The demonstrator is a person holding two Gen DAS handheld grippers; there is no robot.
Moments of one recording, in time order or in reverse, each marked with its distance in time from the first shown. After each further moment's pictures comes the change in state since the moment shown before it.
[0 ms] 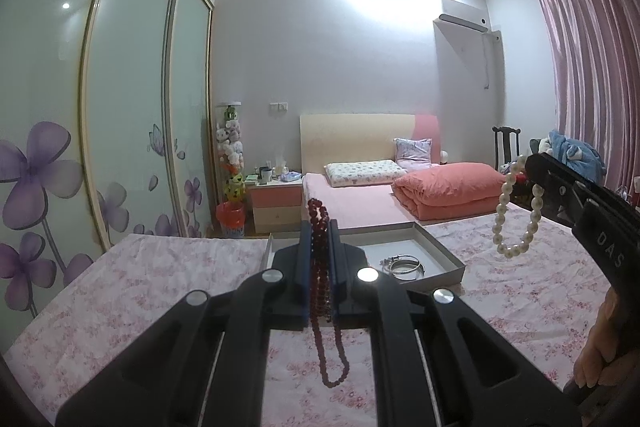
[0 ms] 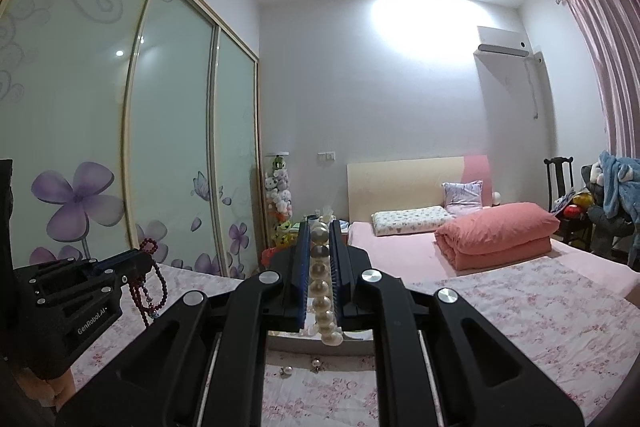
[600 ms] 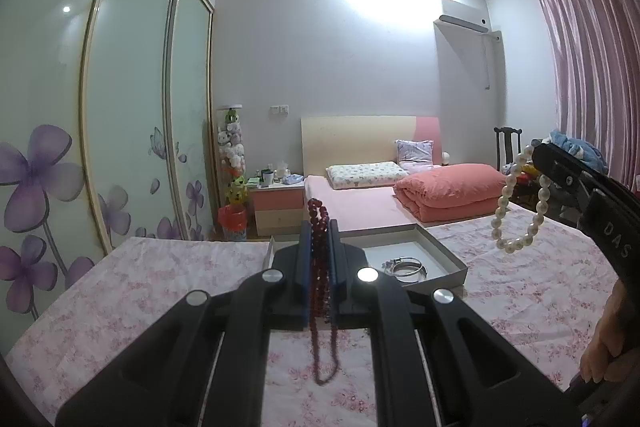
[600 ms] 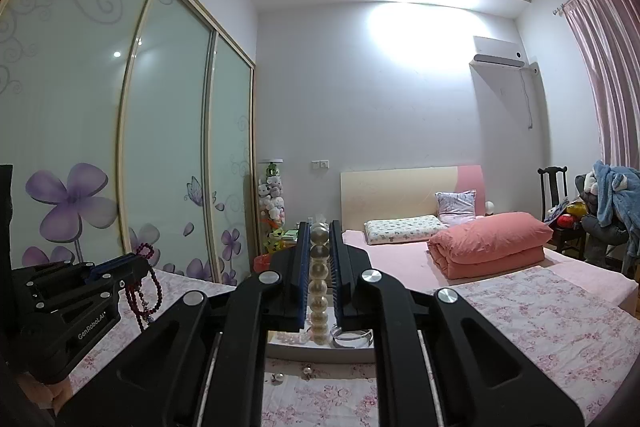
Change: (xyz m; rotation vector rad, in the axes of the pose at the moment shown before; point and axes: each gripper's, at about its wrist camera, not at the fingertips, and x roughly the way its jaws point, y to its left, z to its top) left arm 0.003 -0.001 -0.003 0.002 -0.005 0.008; right arm -0.003 0.004 0.002 -0.017 -0.027 -0.023
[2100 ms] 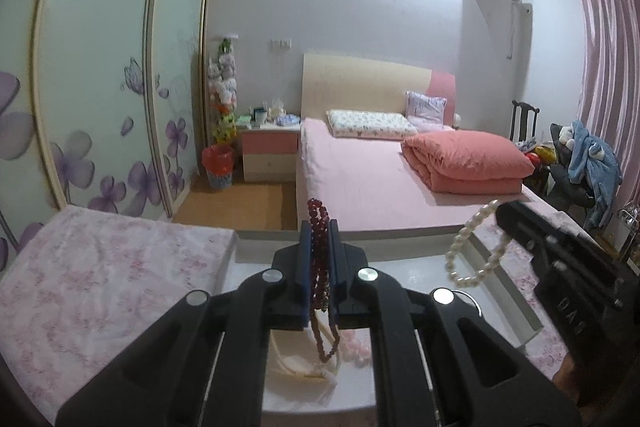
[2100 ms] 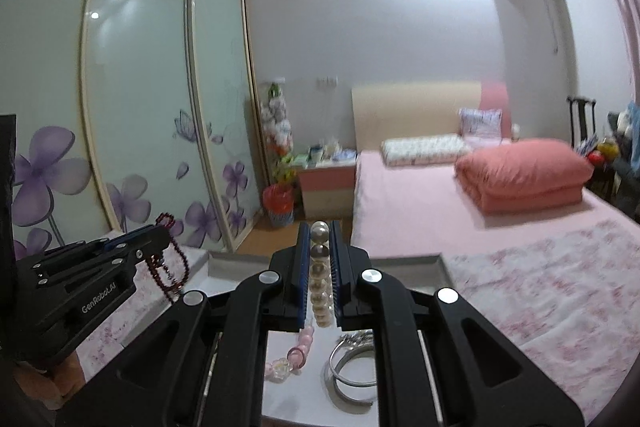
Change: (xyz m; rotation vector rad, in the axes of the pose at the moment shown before) left arm 0.246 0.019 0.007 -0.103 0.247 -0.024; right arm 0.214 -0.028 -0.058 0.087 0.339 0.061
